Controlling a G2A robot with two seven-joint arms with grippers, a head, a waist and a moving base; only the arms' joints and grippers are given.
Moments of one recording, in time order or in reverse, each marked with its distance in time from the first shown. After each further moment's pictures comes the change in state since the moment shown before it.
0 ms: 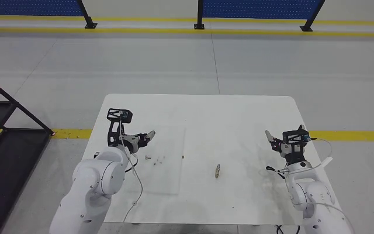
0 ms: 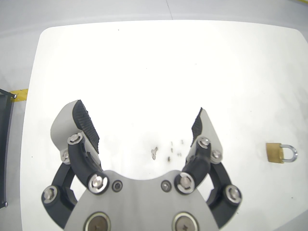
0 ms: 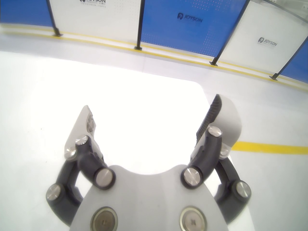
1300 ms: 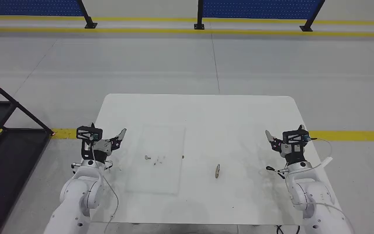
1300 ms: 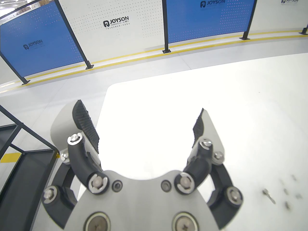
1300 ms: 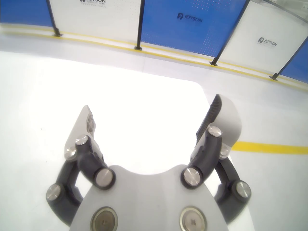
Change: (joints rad) left arm 0.217 0.027 -0.210 0.347 0.138 -0.264 0.997; right arm 0.000 0.000 0.000 0.000 0.000 0.000 0.000
